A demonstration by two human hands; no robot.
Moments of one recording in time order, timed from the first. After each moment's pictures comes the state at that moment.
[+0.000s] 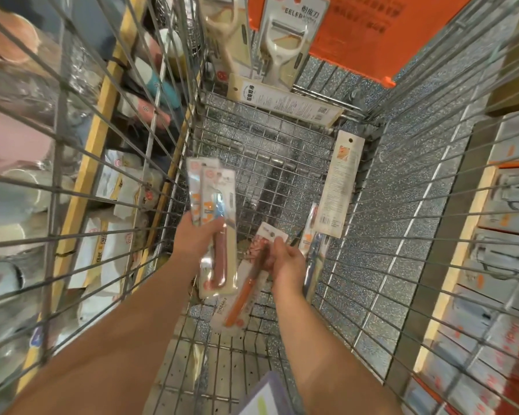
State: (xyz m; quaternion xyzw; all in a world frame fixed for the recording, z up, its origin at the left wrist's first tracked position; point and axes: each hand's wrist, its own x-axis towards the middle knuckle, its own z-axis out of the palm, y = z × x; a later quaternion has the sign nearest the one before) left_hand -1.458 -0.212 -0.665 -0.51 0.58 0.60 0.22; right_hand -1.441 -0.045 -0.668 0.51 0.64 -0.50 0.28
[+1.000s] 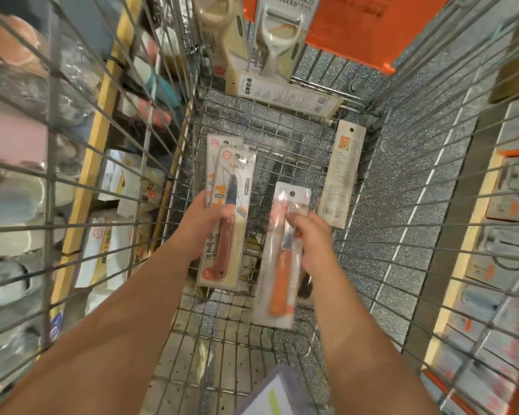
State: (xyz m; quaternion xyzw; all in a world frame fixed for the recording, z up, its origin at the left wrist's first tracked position) left_hand -1.479 -0.217 -0.644 -0.37 0.55 0.70 0.28; right_hand -1.493 -0.015 -0.642 0.39 0.64 -0.57 0.33
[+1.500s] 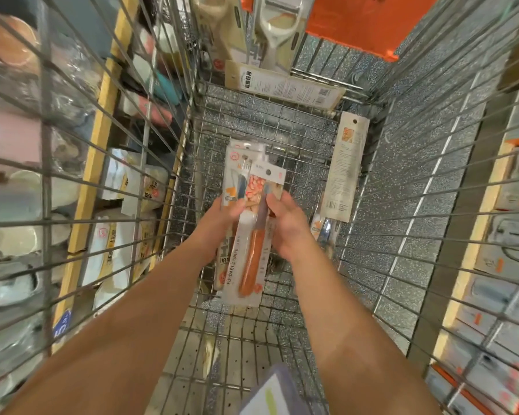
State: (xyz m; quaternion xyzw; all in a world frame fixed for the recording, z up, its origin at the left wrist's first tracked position) left_hand -1.472 -0.199 -0.637 -0.32 0.54 0.71 0.31; right_hand -1.503 -0.063 -0.646 0.39 0.49 -0.69 0.35
